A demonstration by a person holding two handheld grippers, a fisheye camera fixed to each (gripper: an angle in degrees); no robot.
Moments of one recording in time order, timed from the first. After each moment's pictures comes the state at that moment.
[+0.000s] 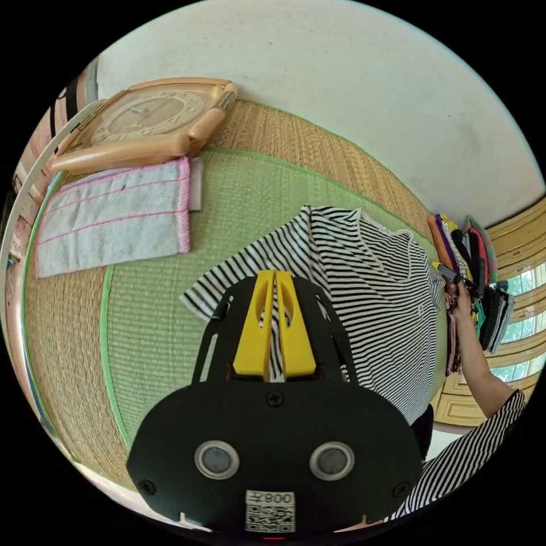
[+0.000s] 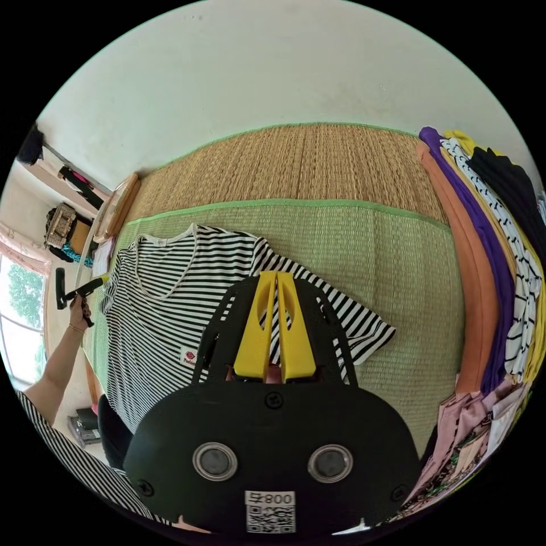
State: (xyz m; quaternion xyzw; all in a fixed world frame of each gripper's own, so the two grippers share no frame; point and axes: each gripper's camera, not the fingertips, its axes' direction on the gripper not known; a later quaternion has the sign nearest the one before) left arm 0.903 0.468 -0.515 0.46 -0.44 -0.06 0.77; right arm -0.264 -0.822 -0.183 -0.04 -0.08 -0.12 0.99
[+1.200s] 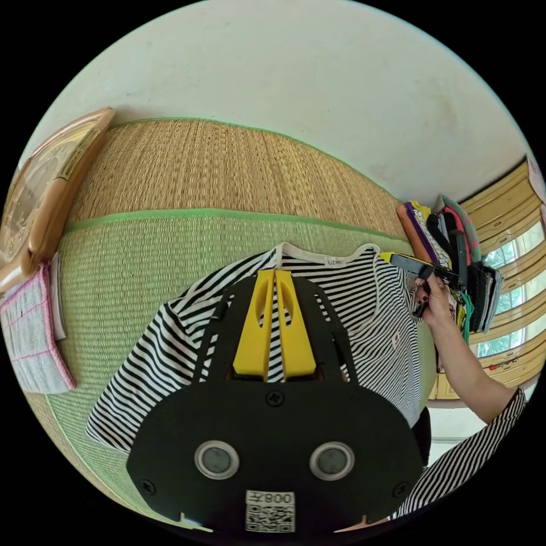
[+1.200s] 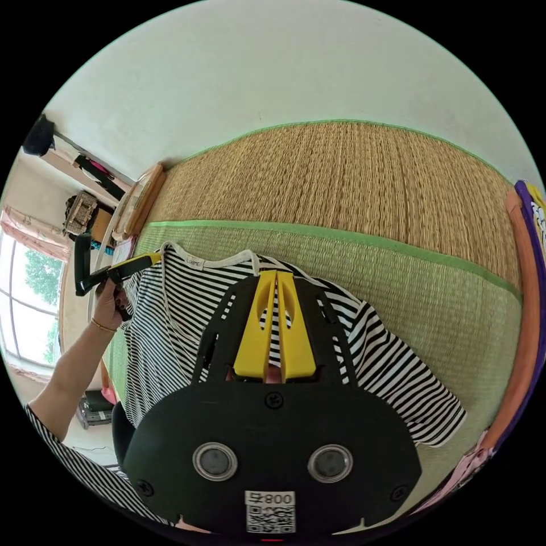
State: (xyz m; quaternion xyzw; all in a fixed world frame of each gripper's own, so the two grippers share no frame) left arm 1.104 0.229 -0.475 0.42 -0.44 0.01 0.79; right arm -0.361 -0.805 -0.123 -0.06 -0.14 -0.16 0.97
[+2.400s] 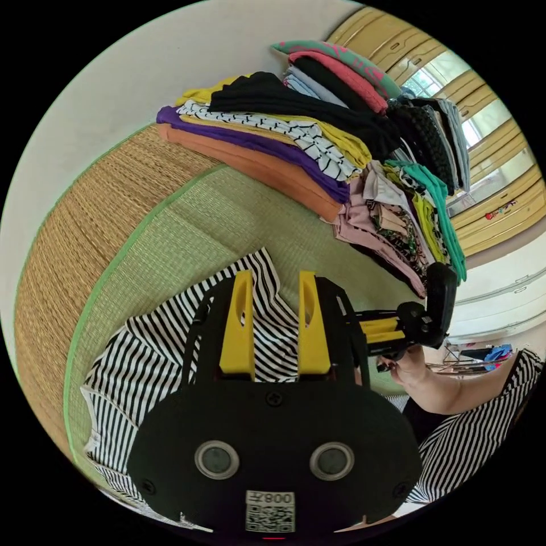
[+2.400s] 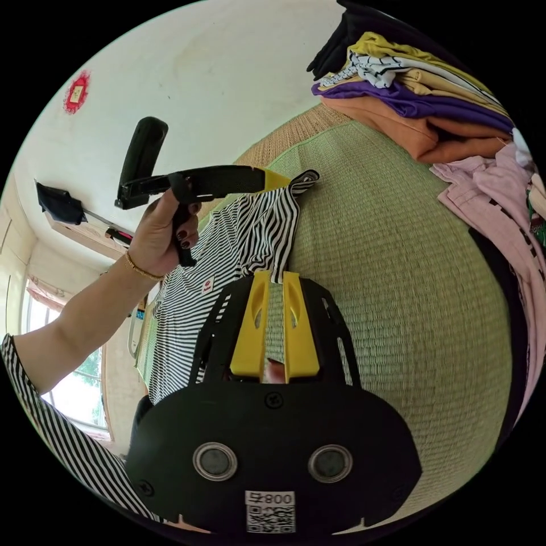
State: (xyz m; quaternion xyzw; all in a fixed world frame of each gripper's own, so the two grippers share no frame) left arm 1.475 -0.132 -0.073 0.10 -0.48 0.26 0.83; right arm -0.087 -0.506 -0.198 0.04 -0.25 0.02 0.97
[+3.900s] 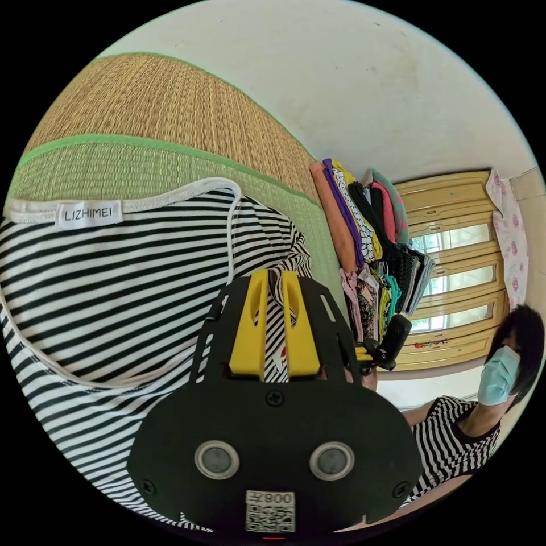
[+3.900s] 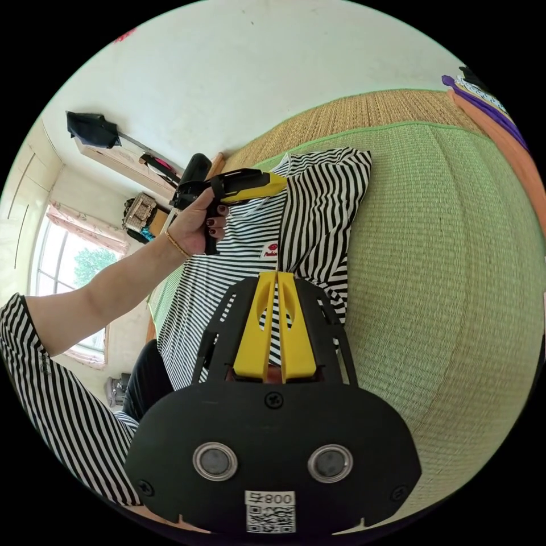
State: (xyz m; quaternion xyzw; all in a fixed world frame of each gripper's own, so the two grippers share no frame) left arm 1.367 0.002 -0.246 0.33 -0.22 0.09 0.91; right arm -0.195 -0.515 -0.194 -0.06 -0.29 -0.15 0.94
